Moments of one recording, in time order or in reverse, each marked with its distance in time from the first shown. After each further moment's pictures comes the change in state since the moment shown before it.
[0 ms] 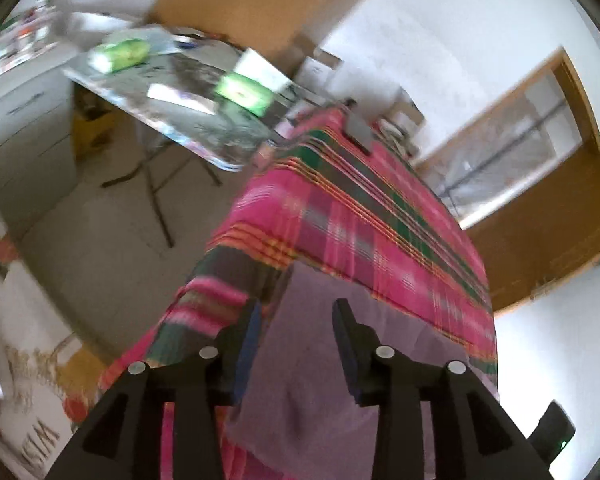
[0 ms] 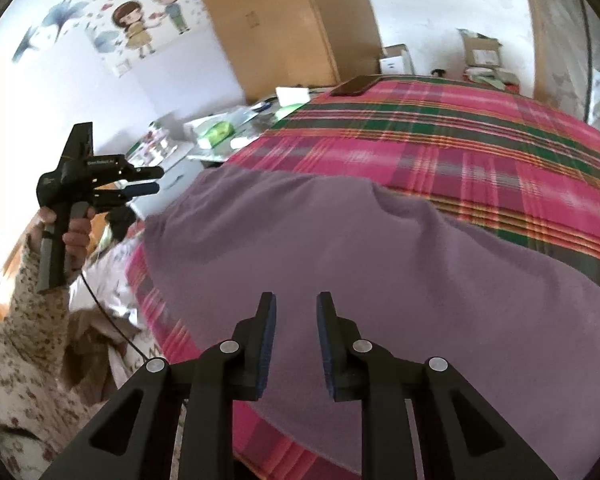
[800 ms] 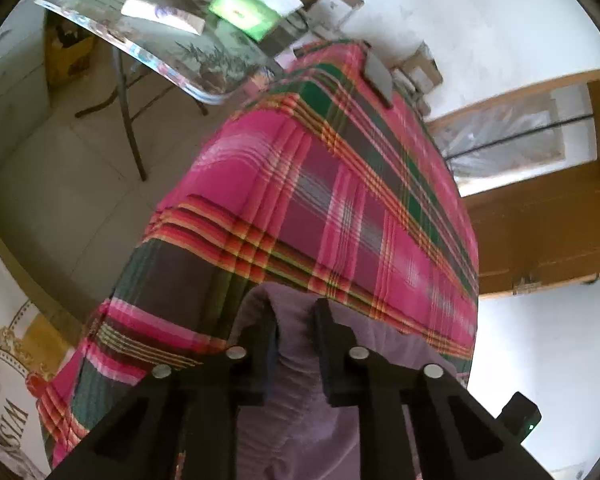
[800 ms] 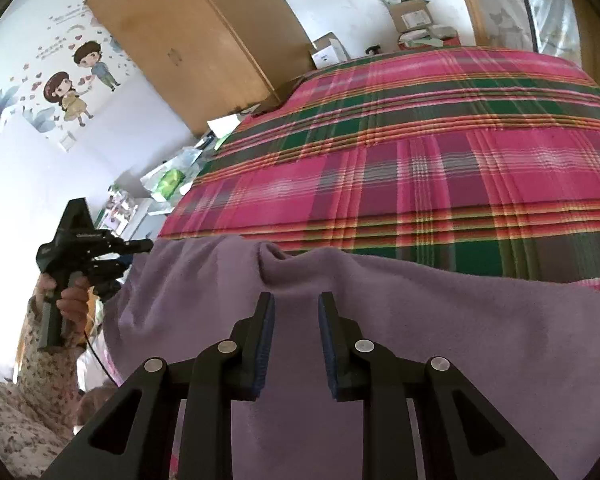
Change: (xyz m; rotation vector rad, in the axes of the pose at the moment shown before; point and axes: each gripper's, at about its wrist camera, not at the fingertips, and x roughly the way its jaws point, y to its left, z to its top) left arm 0.074 0.012 0.025 -0.147 0.223 -0.084; right arm 0.028 -0.078 0.036 0.271 -0.031 -0.029
